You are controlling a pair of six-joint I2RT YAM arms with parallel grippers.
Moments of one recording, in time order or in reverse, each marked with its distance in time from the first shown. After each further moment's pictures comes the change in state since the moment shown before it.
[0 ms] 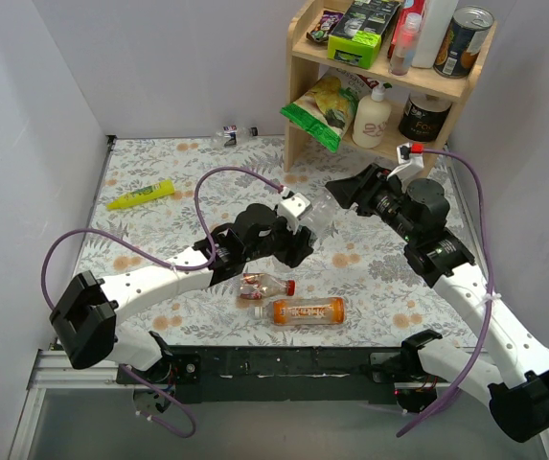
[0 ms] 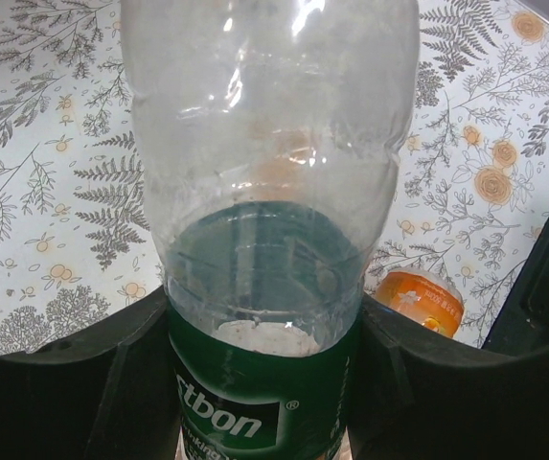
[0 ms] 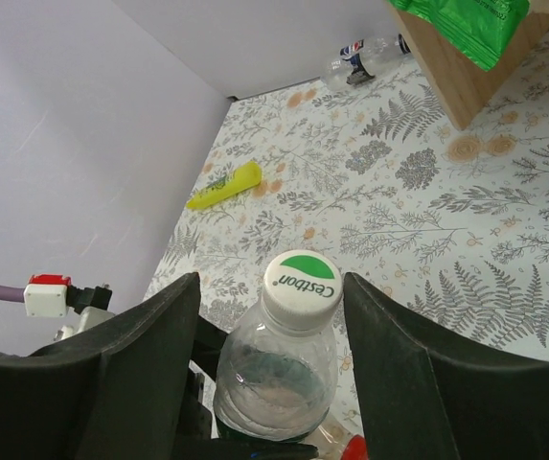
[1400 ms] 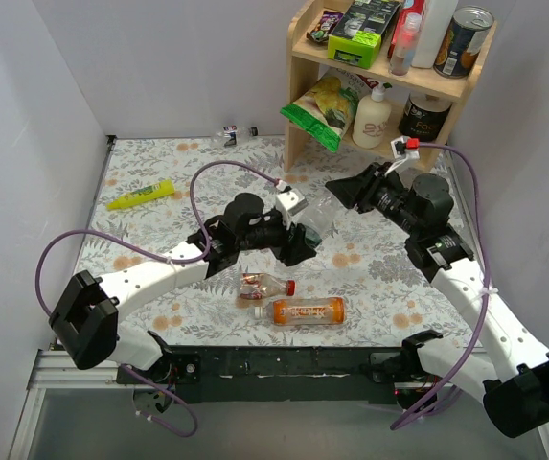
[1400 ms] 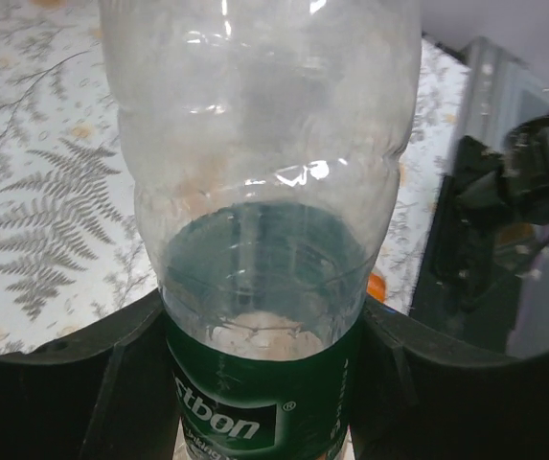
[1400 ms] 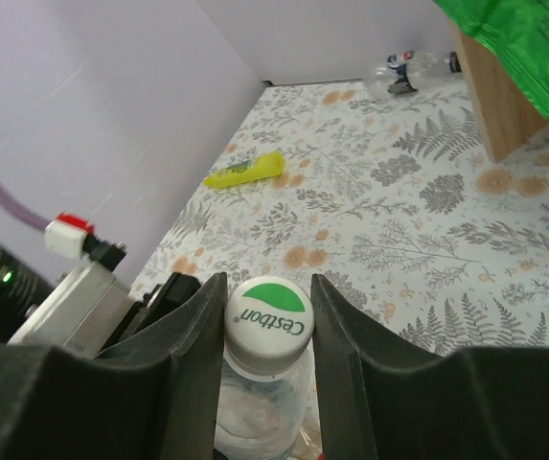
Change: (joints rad) left arm 0.076 0.005 0.000 0.042 0.282 -0.006; right arm -0.054 0.041 0.000 0.078 -0.164 -0.095
